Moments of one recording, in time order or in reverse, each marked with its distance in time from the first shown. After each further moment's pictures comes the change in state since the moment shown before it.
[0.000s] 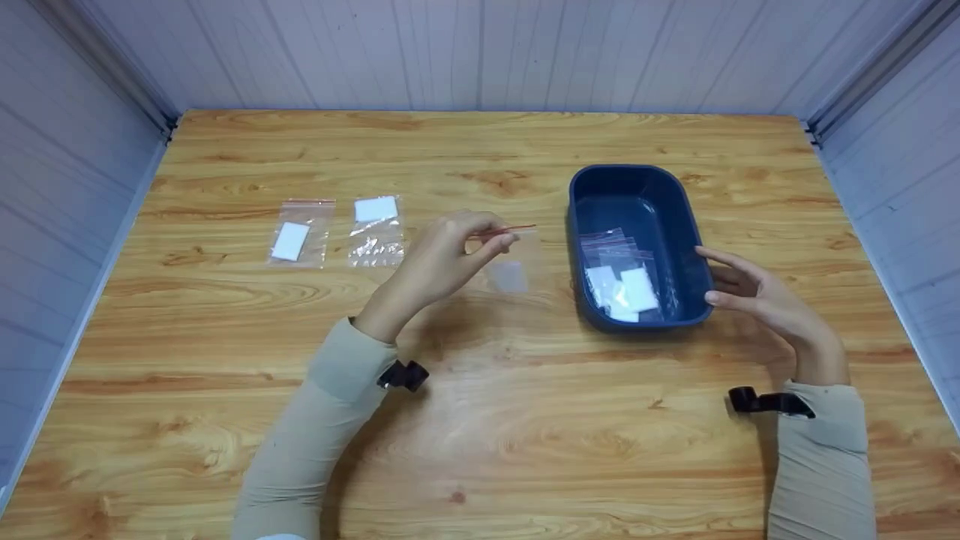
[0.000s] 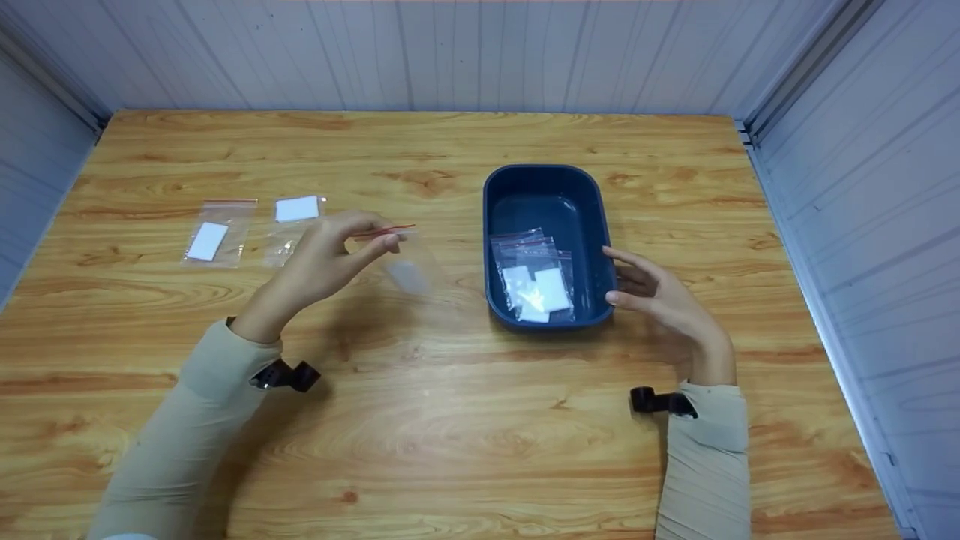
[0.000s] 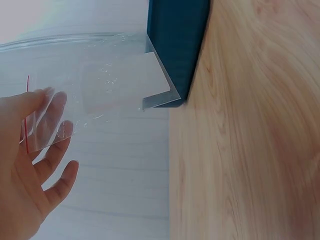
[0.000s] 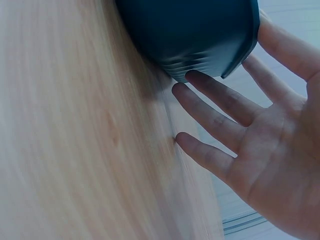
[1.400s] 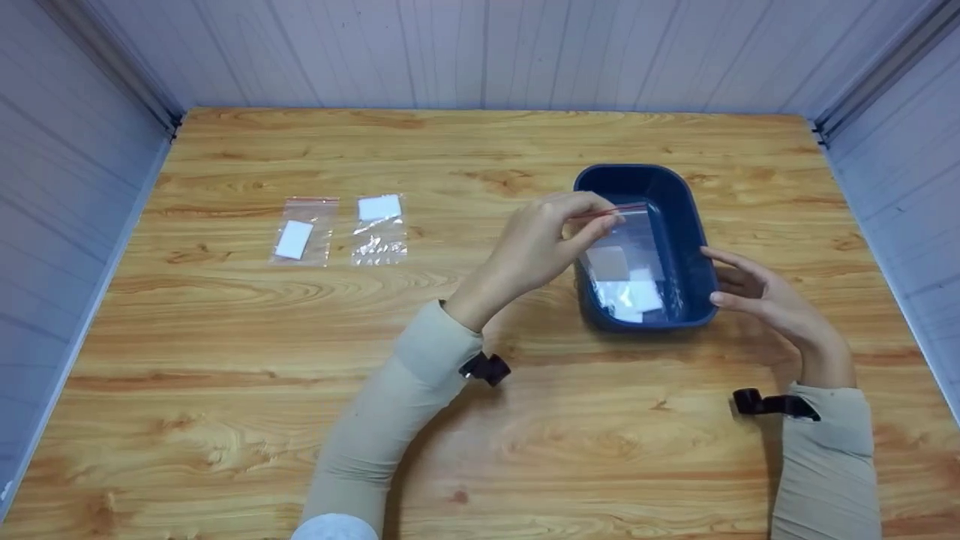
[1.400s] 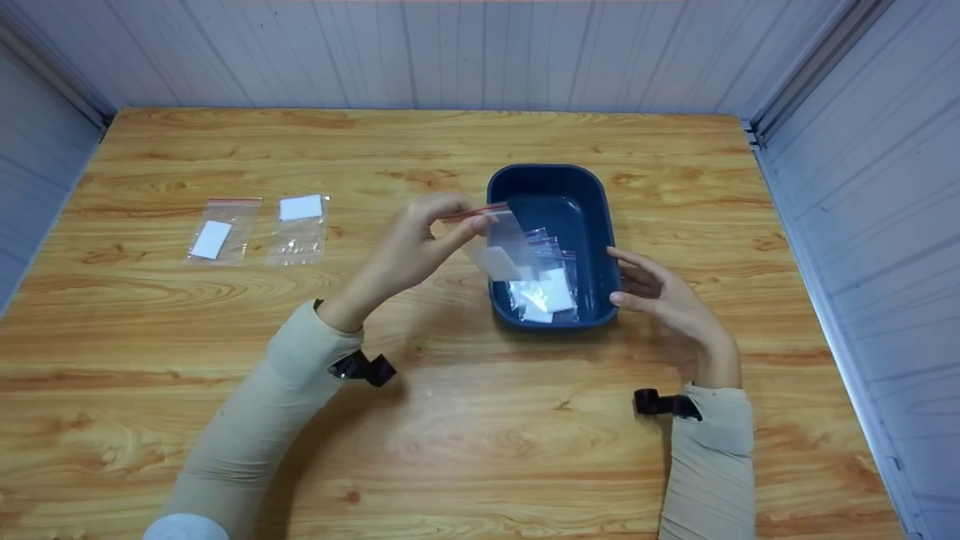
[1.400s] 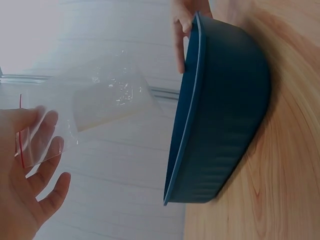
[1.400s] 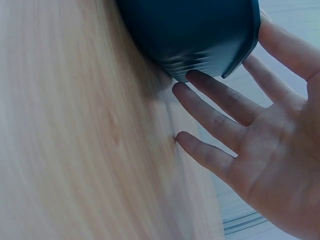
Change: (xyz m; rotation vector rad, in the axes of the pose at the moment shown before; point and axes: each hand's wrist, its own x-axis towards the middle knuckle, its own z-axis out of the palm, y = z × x) left_hand 0.051 0.062 0.045 -0.142 0.040 0.149; right_hand 0.001 0.001 0.000 0.001 -0.011 -0.032
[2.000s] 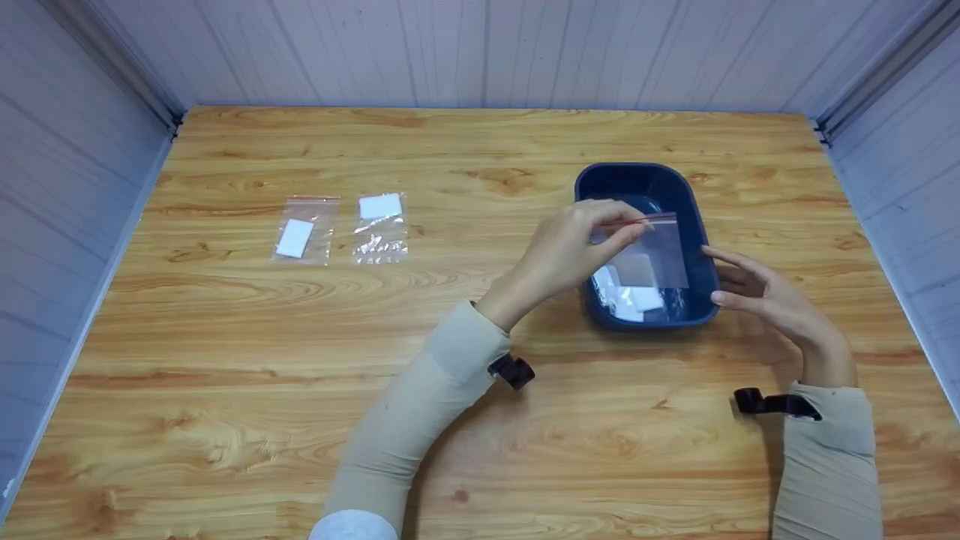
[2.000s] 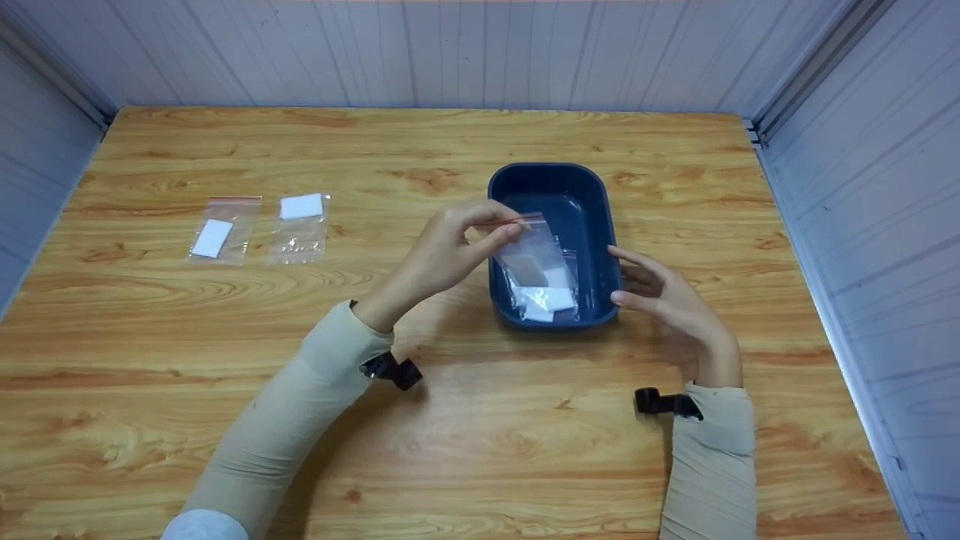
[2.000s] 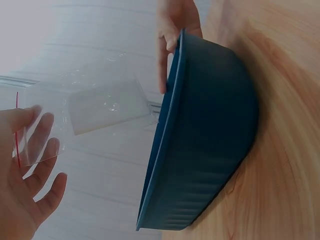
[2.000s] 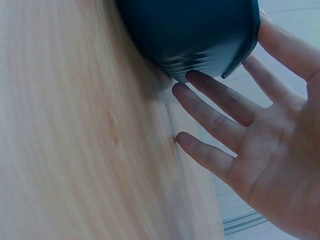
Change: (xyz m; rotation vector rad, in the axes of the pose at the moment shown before) left_hand 0.011 -0.002 0.031 -0.031 -0.023 -0.008; right_hand 0.001 -0.001 0.000 -0.004 0.003 0.032
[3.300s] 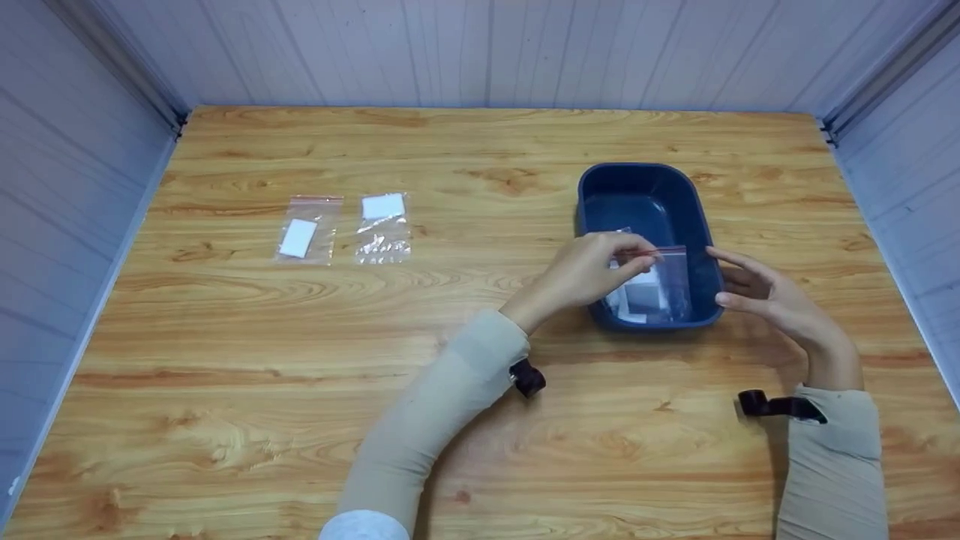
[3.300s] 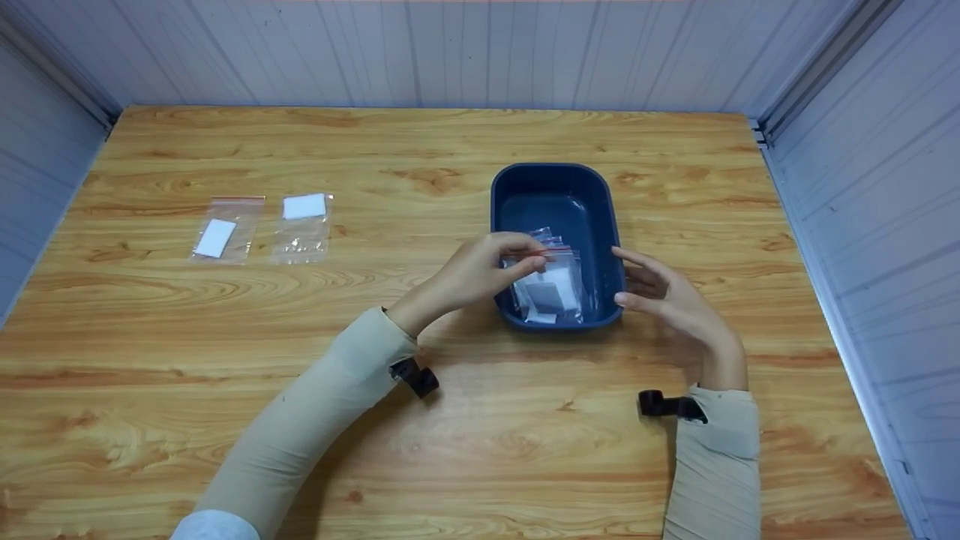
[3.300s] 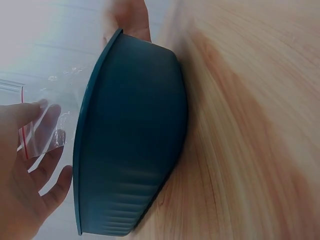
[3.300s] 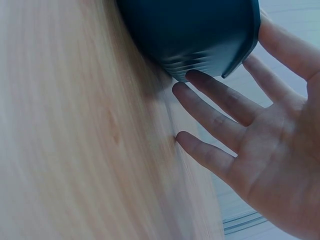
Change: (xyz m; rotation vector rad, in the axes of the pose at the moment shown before) left_hand 0.004 -0.024 0.039 0.025 -0.238 -0.132; right_hand 0.000 -0.001 0.001 -0.027 0.012 0.028
